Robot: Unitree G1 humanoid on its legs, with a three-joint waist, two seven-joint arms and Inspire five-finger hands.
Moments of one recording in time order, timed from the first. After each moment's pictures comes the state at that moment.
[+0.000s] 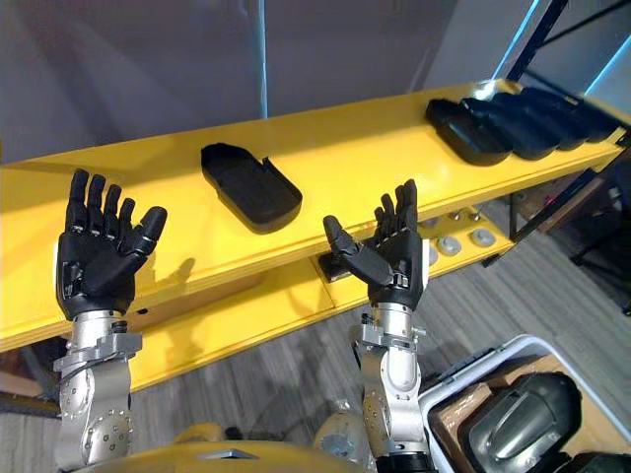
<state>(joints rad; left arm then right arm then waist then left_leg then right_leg) 0.31 0.04 0.04 -0.43 -0.52 -0.24 0.07 0.15 -0.05 0.07 -0.12 0.36 -0.43 -0.04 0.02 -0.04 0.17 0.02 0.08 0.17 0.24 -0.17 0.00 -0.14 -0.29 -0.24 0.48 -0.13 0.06</state>
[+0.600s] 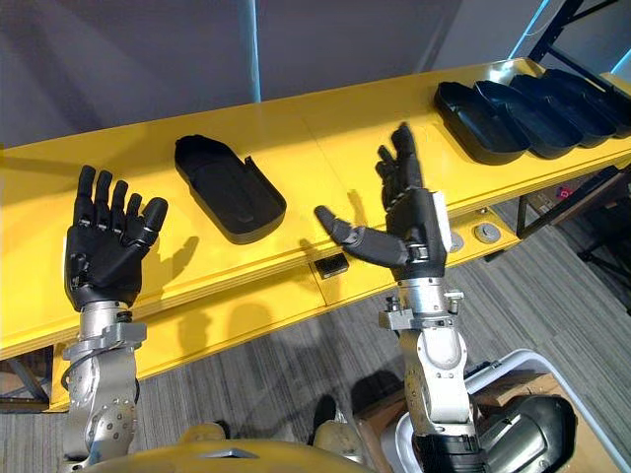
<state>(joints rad) 0.27 0.05 0.03 -0.40 -0.58 -0.23 0.09 0.12 -0.26 -0.03 -0.25 0.21 -0.34 0.17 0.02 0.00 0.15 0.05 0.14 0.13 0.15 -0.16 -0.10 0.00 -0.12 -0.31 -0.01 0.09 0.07</state>
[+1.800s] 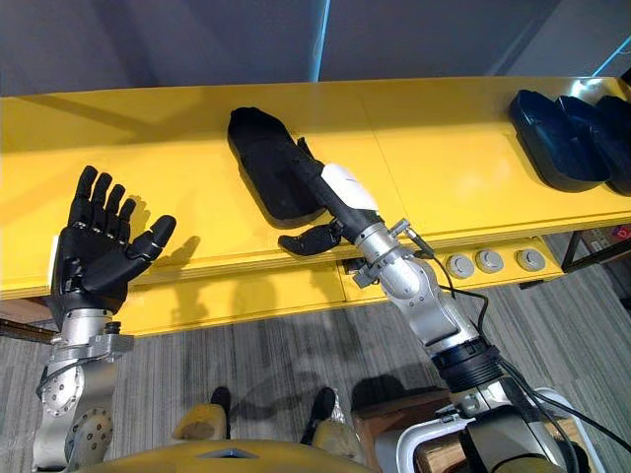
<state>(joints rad) 0.32 0.17 0.04 -0.39 -0.50 -0.24 0.06 -0.35 -0.60 0.30 0.04 -0.27 -0.22 0.06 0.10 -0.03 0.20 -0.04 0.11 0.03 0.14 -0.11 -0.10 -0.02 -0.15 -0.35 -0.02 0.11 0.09</state>
